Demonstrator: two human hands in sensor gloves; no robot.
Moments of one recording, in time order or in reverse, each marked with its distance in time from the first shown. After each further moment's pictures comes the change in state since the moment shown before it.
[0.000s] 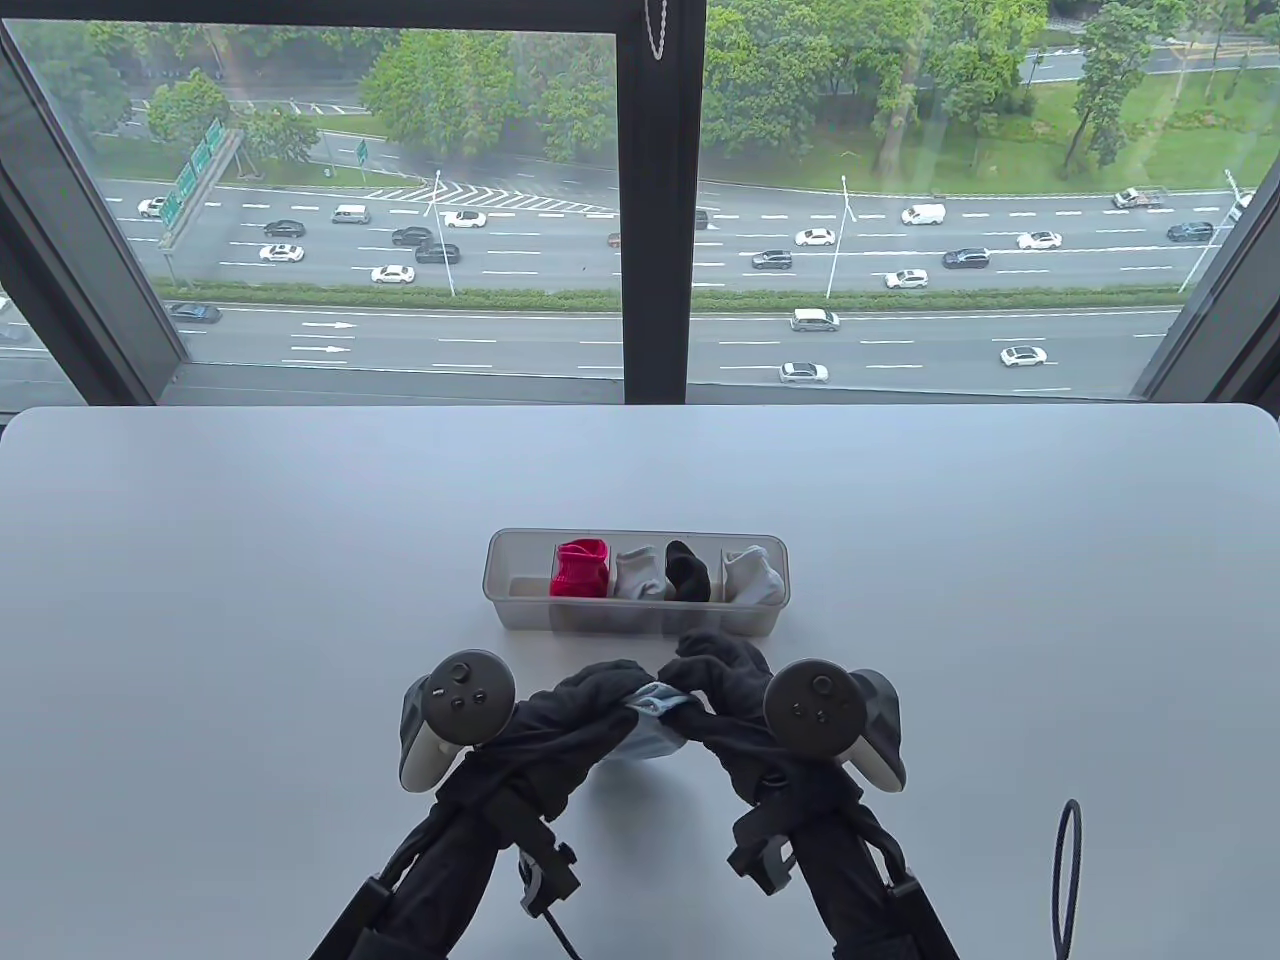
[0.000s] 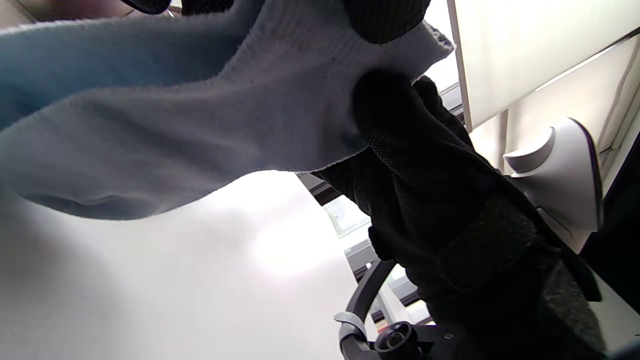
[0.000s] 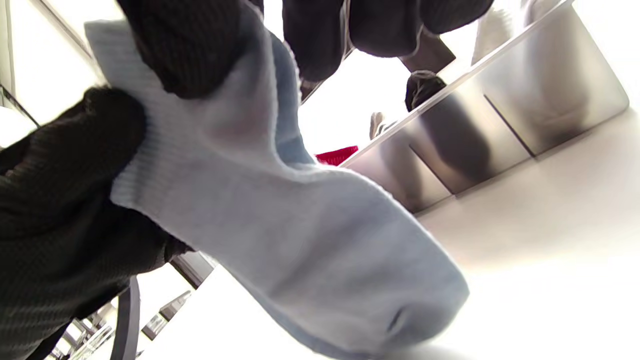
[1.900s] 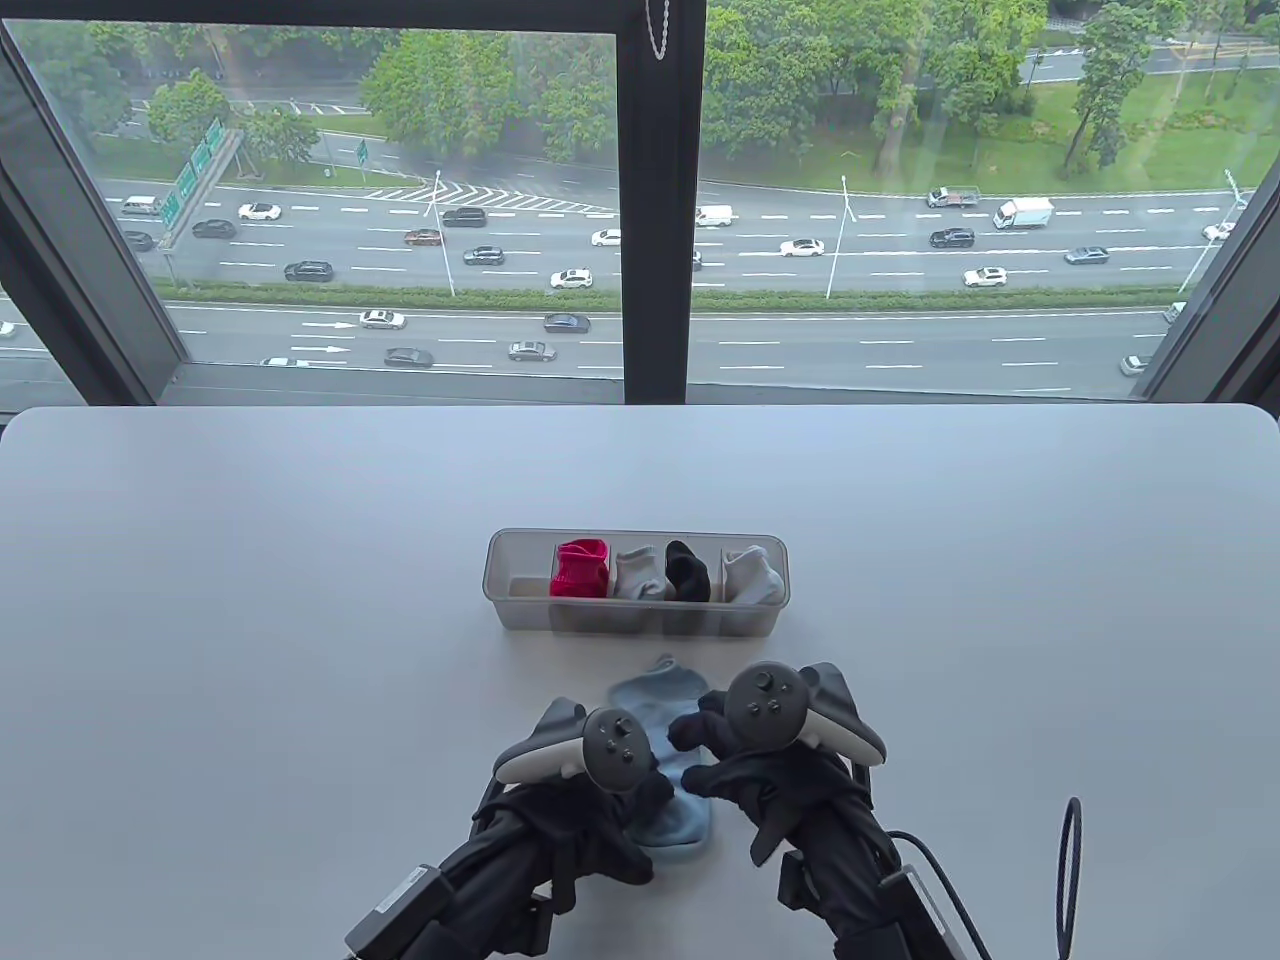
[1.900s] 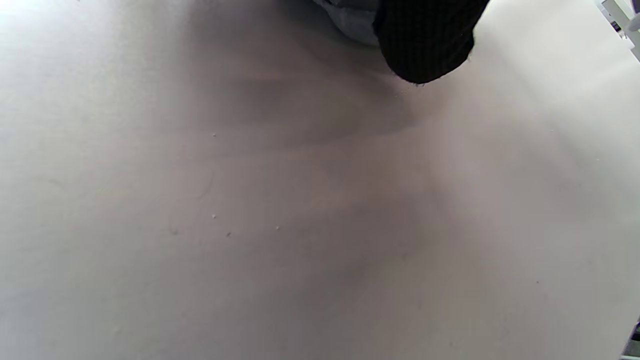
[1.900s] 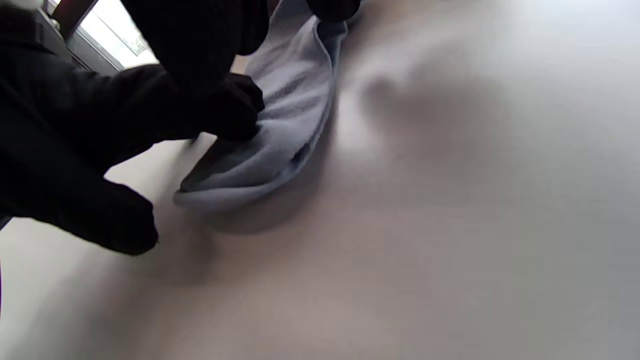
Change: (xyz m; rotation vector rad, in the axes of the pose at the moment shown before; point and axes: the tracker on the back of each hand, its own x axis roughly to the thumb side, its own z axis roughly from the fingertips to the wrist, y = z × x) left_hand -0.050 -0.083 -0.010 -0.752 0.378 -0.414; right_hand -0.046 0.056 -0.003 0.718 0.221 0.204
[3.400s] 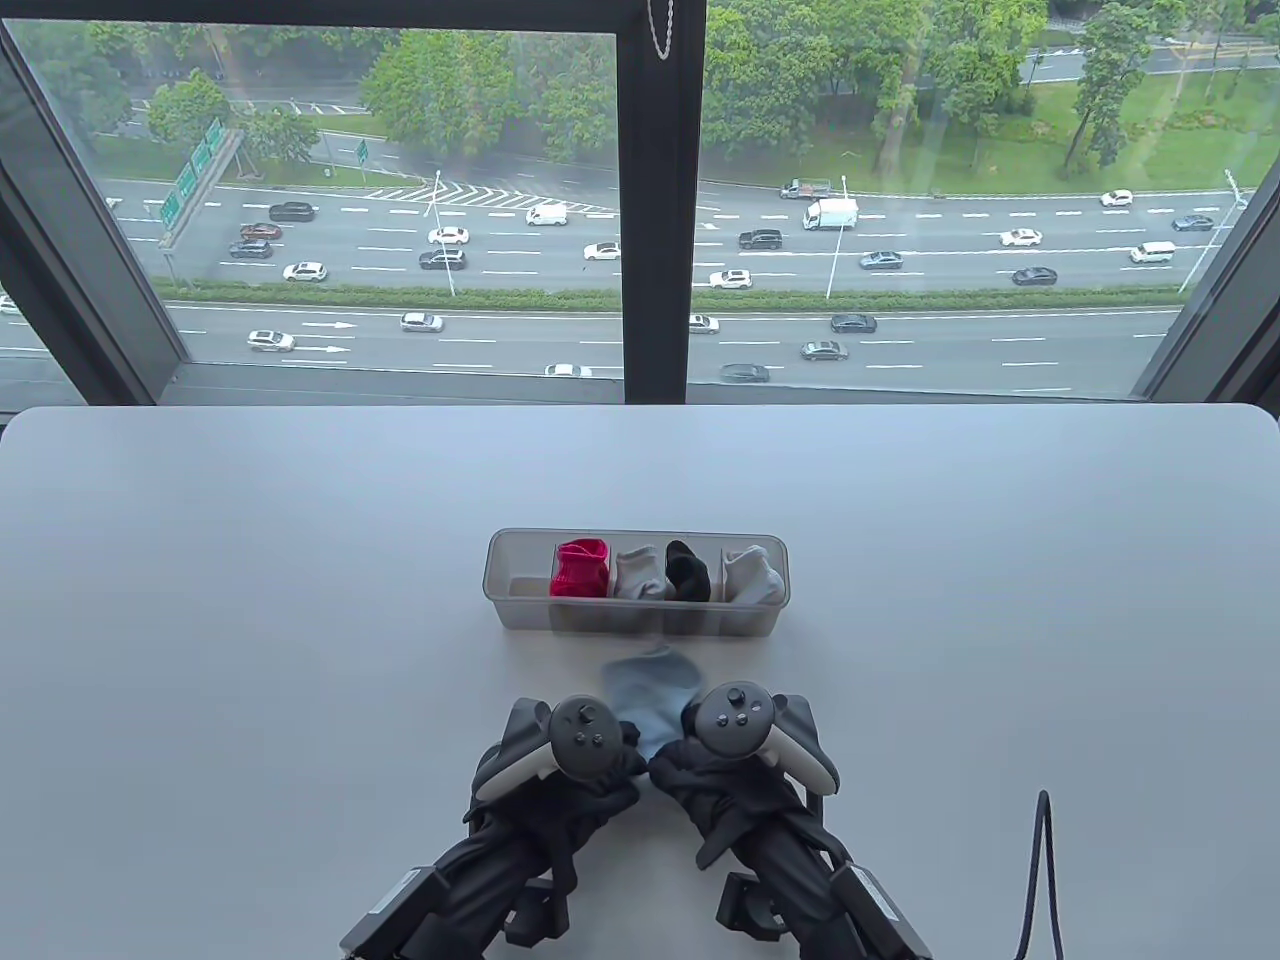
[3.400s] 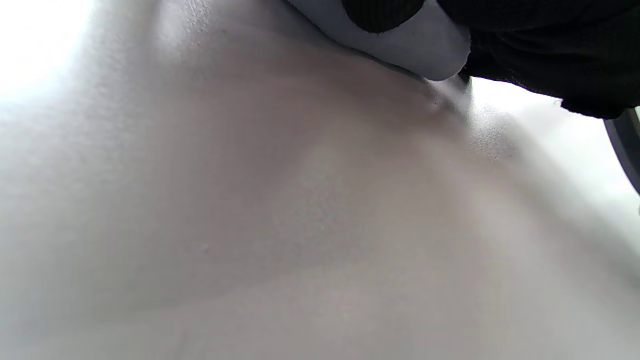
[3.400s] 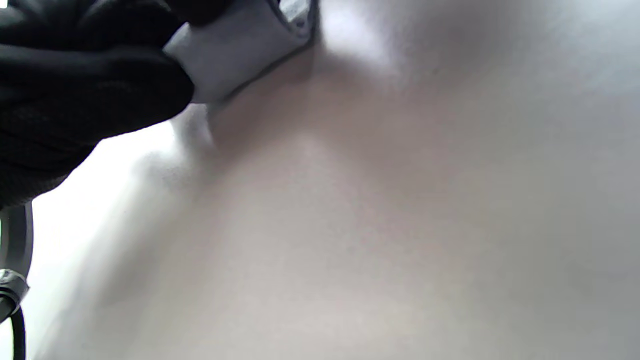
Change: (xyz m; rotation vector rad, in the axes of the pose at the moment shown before) left_hand -0.014 0.006 0.002 0.311 0.030 0.060; right_hand -0.004 0.030 -0.024 -0.131 0.081 -0.251
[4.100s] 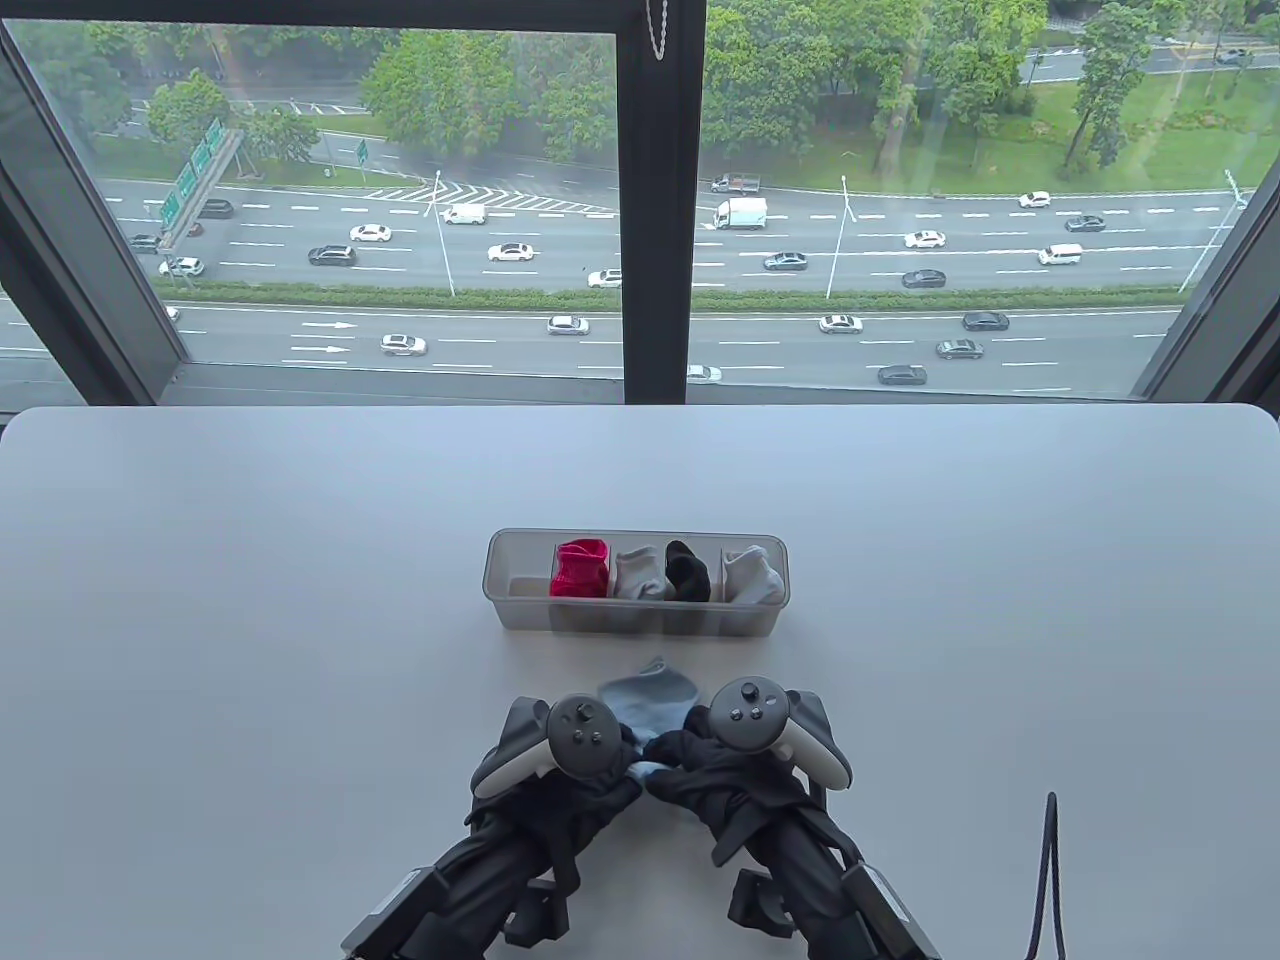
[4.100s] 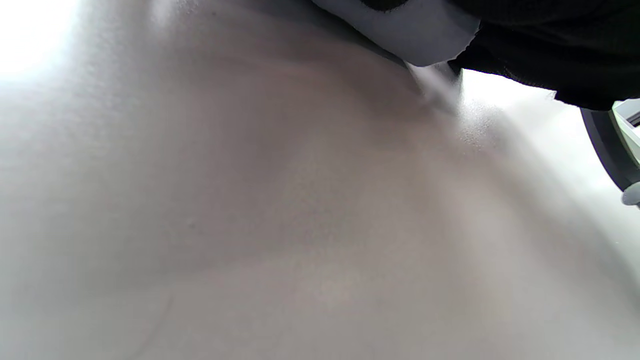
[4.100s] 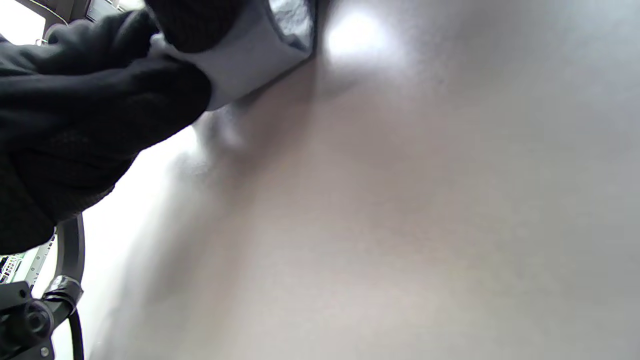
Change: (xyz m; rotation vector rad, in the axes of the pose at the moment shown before) left_hand 0.001 -0.004 -0.004 -0.048 -0.012 0.014; right_hand -0.005 -0.005 0.000 0.041 -0.042 -0.075
